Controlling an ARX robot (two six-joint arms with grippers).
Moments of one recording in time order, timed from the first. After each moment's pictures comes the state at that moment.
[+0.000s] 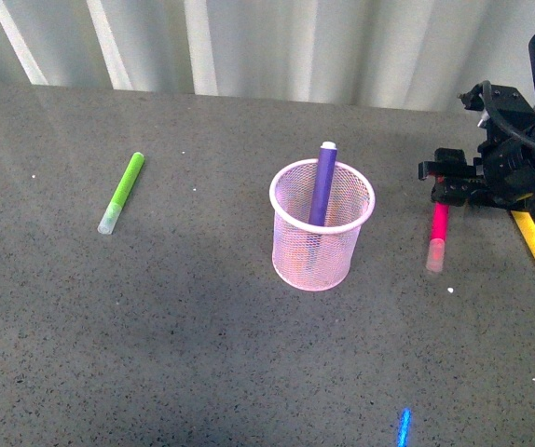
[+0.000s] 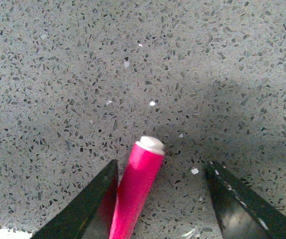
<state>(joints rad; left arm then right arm) 0.00 0.00 0.02 0.00 0.00 0.00 0.07 2.27 1.23 0.08 -0.10 0.09</state>
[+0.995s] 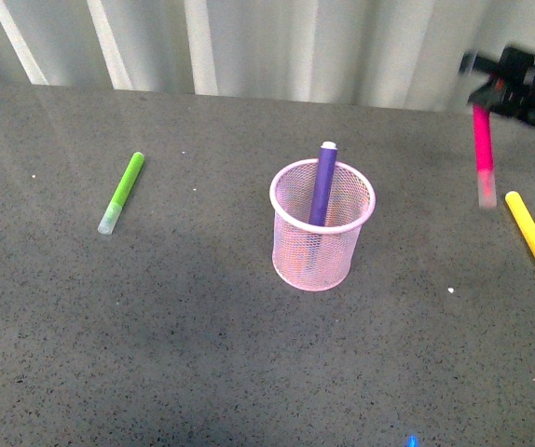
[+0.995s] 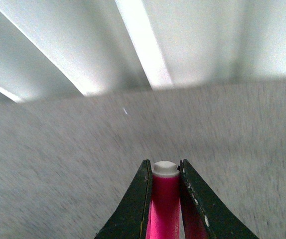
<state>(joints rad) 0.00 0.00 0.02 0.00 0.00 0.00 0.05 1.95 1.04 0.59 -0.21 0.26</state>
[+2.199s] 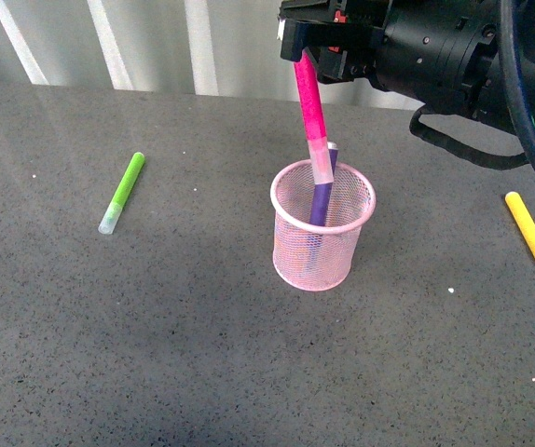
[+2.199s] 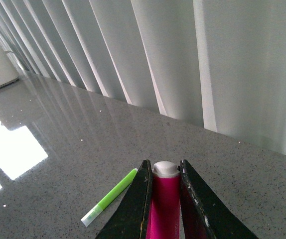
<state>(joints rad) 0.00 0.00 0.02 0.00 0.00 0.00 0.38 2.00 0.82 1.14 -0.38 0.22</state>
